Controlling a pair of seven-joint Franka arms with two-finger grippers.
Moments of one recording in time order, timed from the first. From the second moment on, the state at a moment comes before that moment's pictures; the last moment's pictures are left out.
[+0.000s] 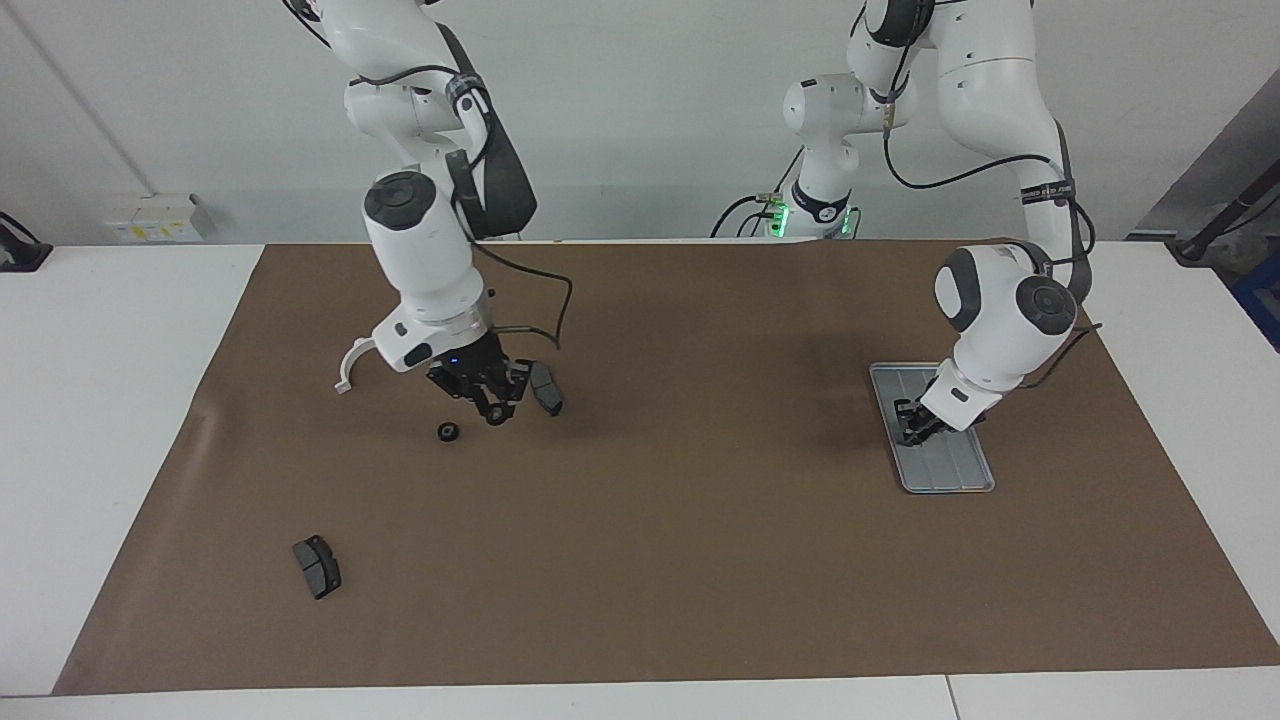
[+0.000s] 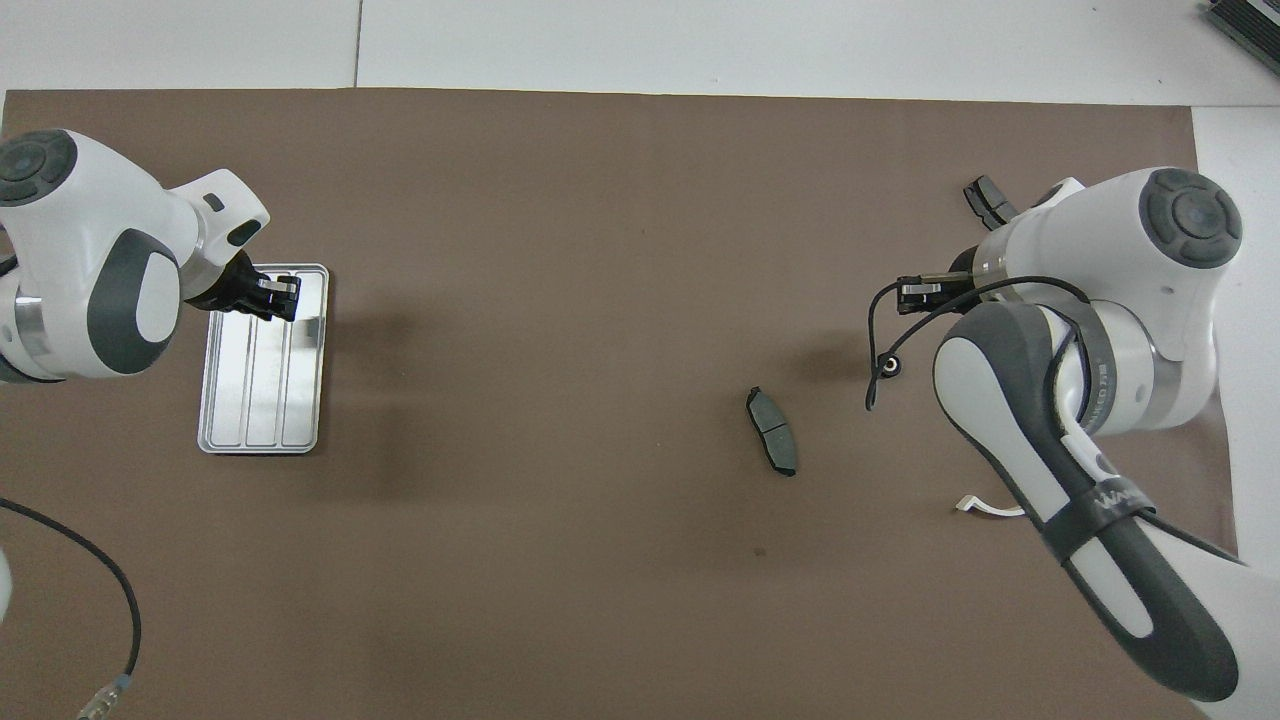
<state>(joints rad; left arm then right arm) 0.04 0.33 -0.08 -1.94 0.00 2.23 0.08 0.14 0.23 0.20 -1.79 0.01 2.15 0.53</state>
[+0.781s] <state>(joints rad) -0.03 0.30 -0.10 -1.83 -0.02 2.18 -0.06 0.20 0.57 0.54 -1.70 -0.58 2.31 1.45</state>
